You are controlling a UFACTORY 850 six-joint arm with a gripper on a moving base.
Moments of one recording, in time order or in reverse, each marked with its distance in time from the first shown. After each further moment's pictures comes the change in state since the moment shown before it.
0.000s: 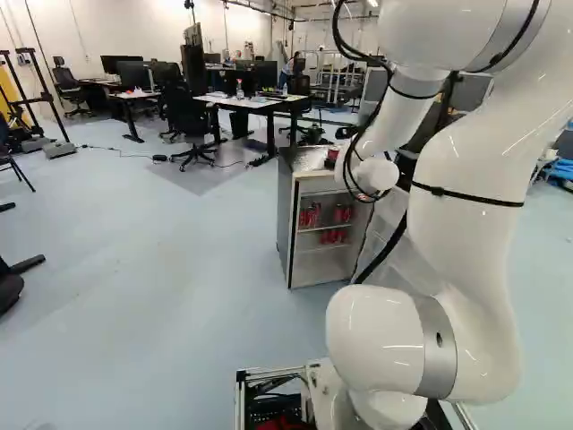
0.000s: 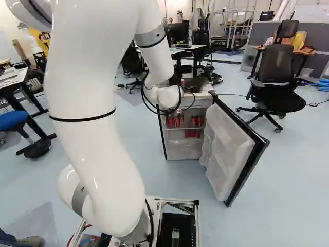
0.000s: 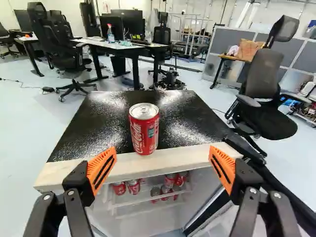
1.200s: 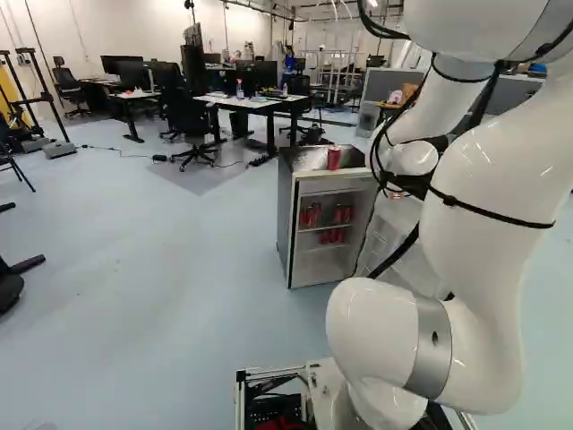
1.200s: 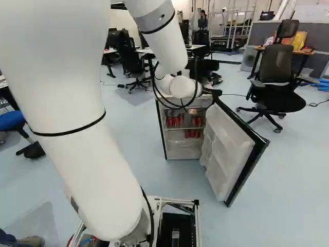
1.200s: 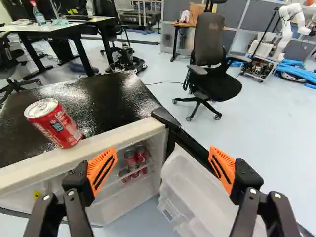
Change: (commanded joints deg) arm -10.7 6.8 -0.8 7.2 -17.9 0.0
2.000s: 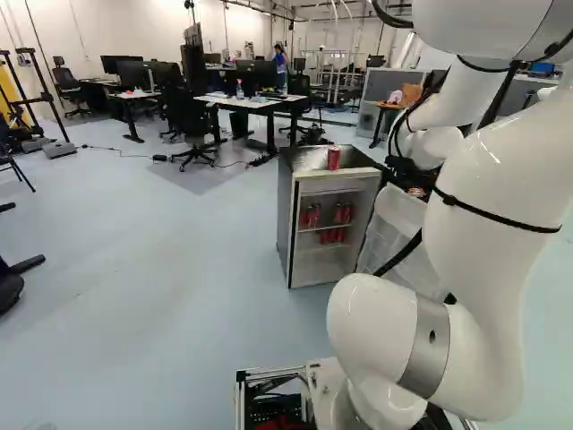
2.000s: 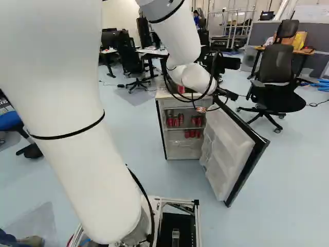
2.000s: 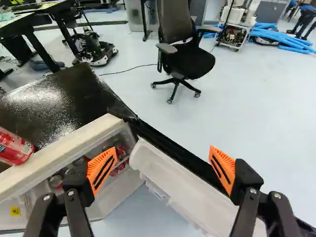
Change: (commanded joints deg) arm -6.3 0.4 -5.1 6.2 -13.0 0.0
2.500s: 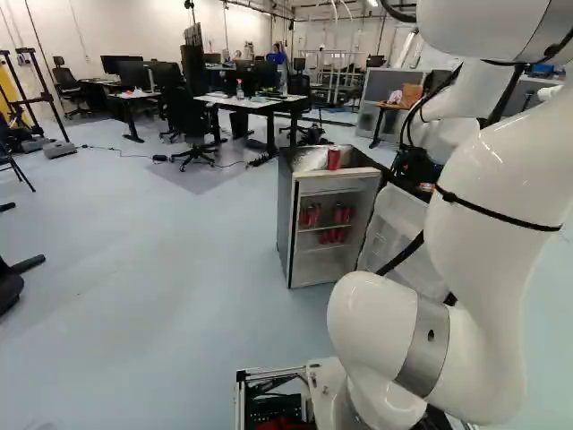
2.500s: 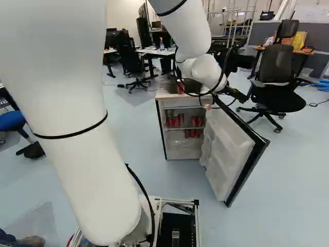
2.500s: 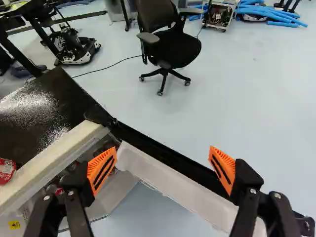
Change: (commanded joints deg) arm -3.4 -1.0 -4.6 4.1 -8.1 0.0
